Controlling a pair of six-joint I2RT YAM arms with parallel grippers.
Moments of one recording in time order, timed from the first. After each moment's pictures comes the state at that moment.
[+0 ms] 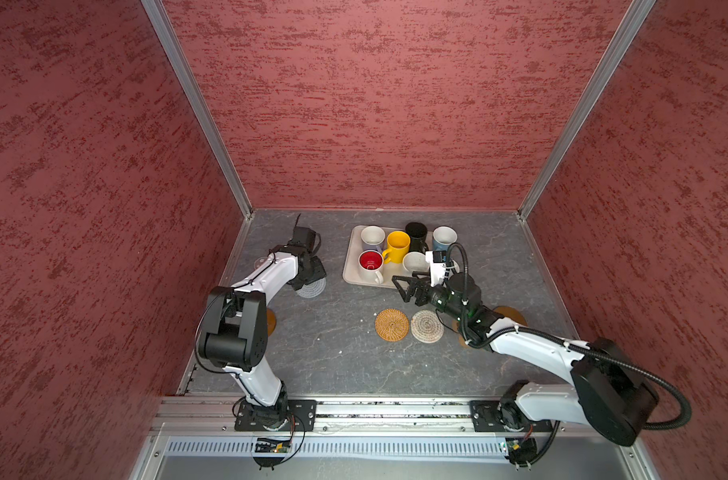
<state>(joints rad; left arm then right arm) -0.15 1.71 1.18 -0.68 -0.06 -0.60 0.65 1.30 0.57 0.54 -0.16 0.59</state>
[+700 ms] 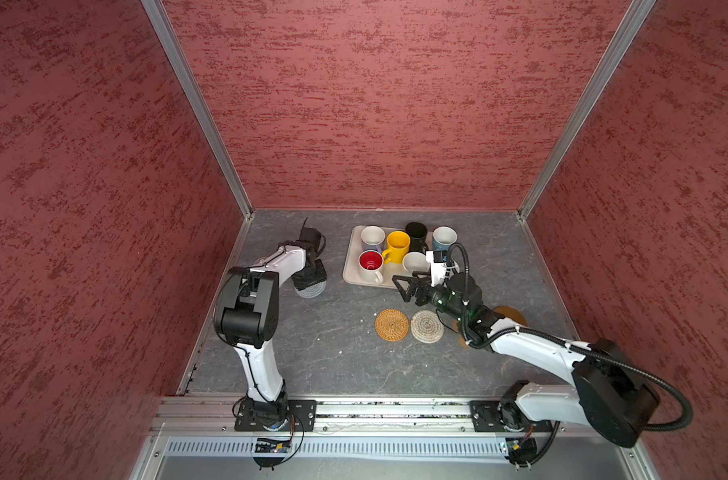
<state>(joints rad) -0.15 1.89 1.27 -0.72 -0.09 -0.57 0.65 1.29 0.57 0.54 -0.16 0.60</state>
